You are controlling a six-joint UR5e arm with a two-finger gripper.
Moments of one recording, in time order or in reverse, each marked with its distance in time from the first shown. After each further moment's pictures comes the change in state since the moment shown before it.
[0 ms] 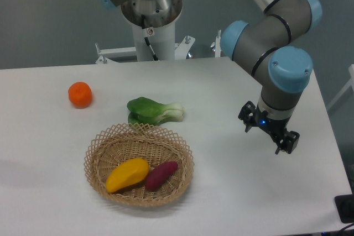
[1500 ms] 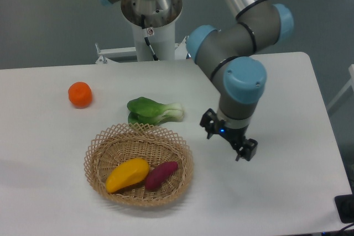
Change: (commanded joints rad) arm -0.202 0.058 -0.077 -0.014 -0.040 -0.268
